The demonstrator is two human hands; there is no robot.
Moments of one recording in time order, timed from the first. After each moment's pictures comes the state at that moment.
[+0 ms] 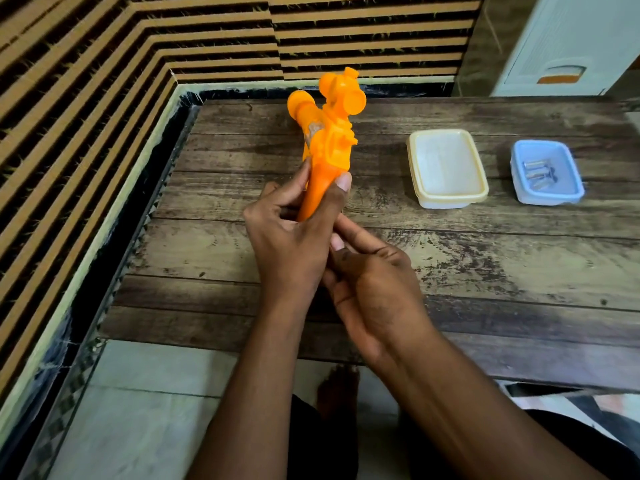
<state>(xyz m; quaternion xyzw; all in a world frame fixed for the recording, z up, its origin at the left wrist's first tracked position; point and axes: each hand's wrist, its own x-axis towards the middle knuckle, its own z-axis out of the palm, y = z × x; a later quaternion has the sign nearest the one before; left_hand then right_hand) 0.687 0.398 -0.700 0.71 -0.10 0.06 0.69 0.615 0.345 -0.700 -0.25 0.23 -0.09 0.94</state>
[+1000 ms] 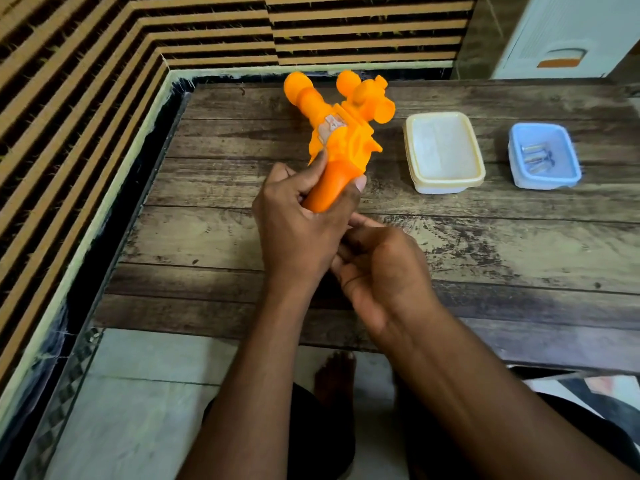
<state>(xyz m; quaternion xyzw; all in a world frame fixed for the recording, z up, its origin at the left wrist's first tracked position) 0.686 0.393 -0.708 0.81 -0.15 0.11 0.56 0.616 0.331 -0.700 -0.23 0.27 -0.06 0.93</state>
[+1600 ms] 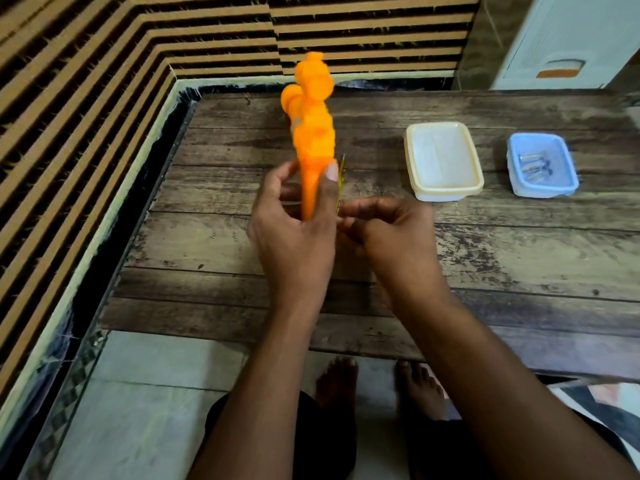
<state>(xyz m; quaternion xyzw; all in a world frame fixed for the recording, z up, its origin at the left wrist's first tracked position) 0.674 0.392 -0.703 0.77 -0.05 0.14 0.62 0.626 0.305 -0.703 -0.60 0.31 -0.15 0.72</state>
